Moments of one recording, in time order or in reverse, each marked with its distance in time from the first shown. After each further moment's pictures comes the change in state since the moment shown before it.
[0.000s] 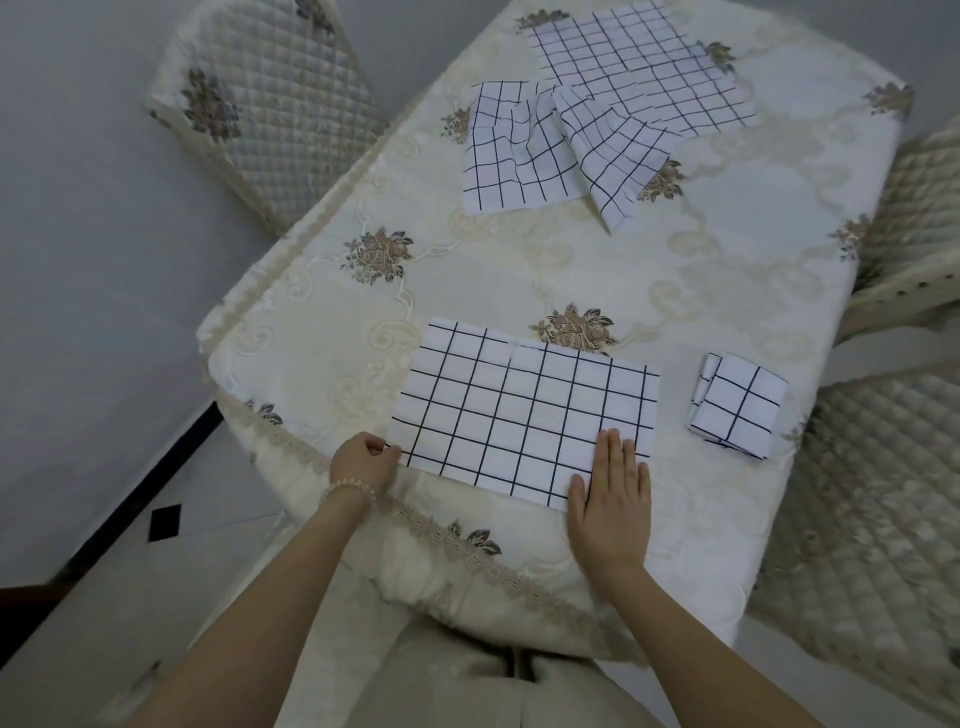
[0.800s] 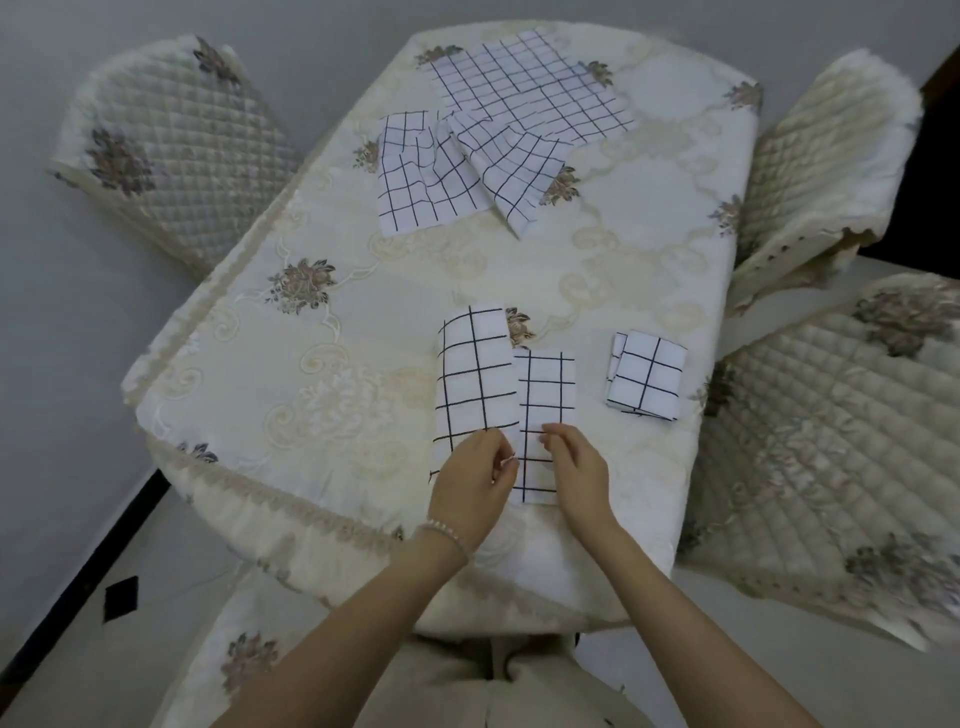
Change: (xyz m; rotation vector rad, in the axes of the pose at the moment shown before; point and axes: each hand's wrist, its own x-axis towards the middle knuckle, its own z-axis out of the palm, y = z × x) left_hand -0.137 0.095 0.102 0.111 -0.103 0.871; right_hand 0.004 0.012 -0.074 1.002 0.014 0.272
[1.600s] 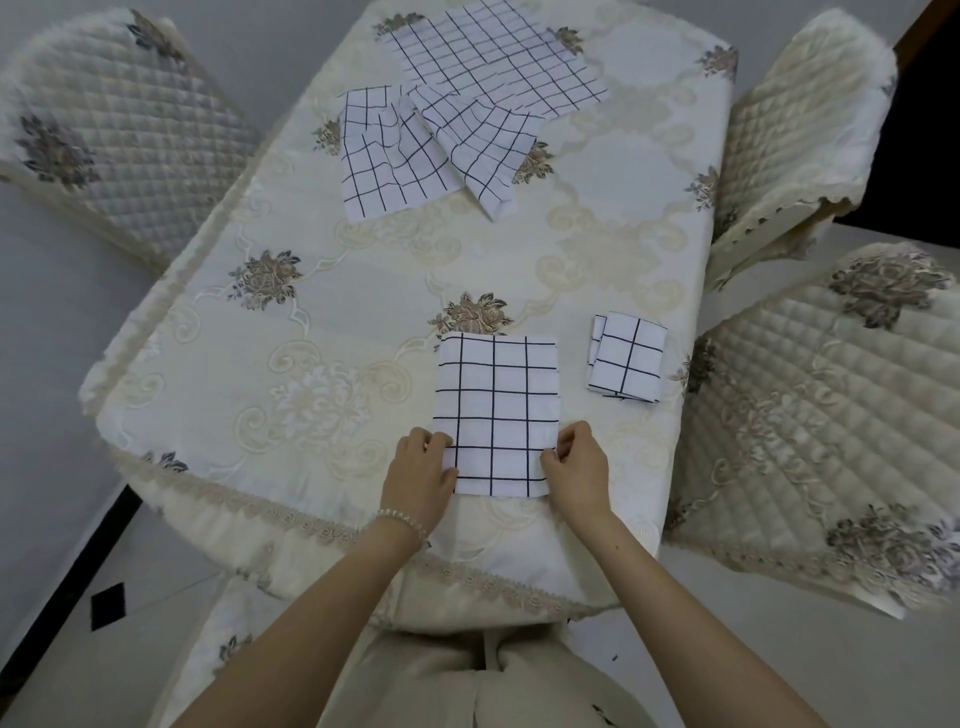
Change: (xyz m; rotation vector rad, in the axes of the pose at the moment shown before) left_hand 0.010 -0.070 0.010 0.326 -0.157 -0.061; right_hand 0.009 0.017 -0.011 -0.238 0.067 0.135
